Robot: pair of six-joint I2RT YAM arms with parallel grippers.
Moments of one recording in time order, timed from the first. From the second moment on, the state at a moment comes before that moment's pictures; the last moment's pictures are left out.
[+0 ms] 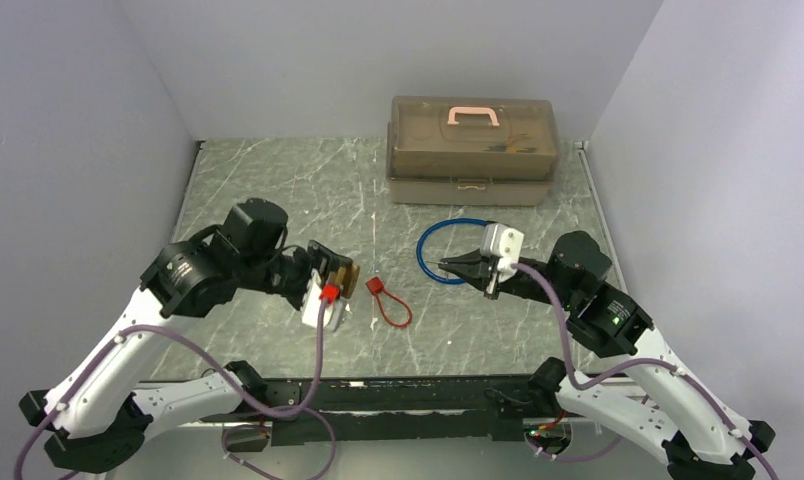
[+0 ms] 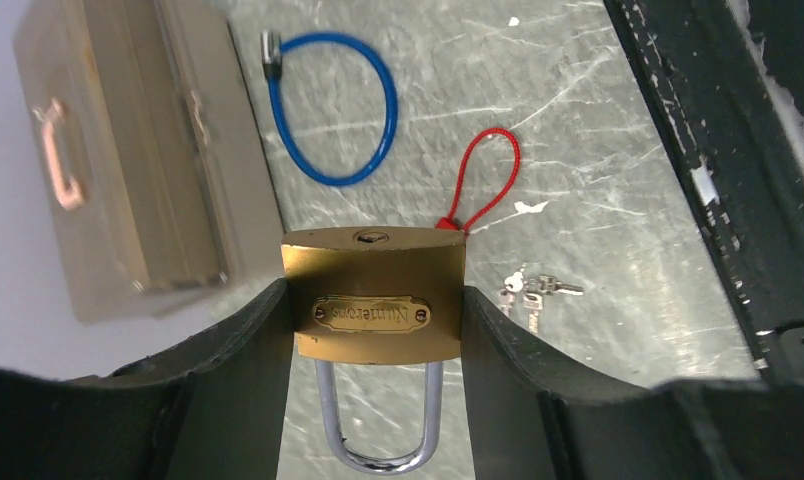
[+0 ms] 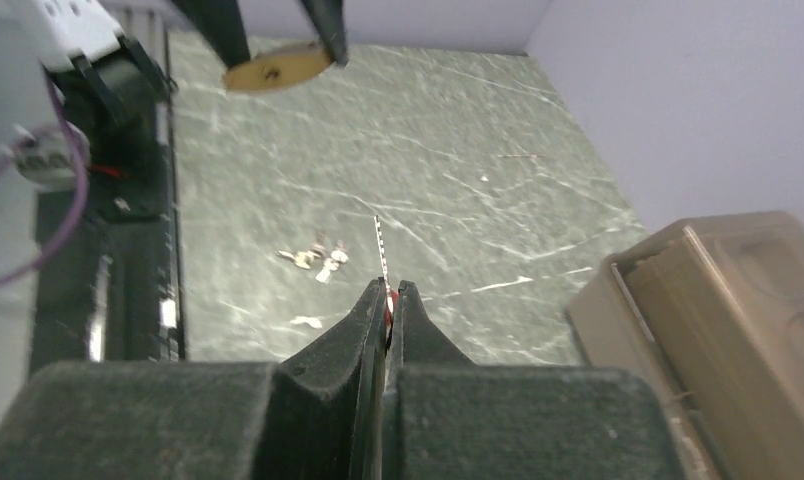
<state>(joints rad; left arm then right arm) -0.82 0.96 1.38 -1.13 0.51 1.22 0.76 0.69 0.98 -0.35 -0.48 -0.26</state>
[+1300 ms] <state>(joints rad) -0.72 1.43 1.63 -1.55 0.76 0.89 1.33 0.89 0.83 -0.24 0.01 -1.07</state>
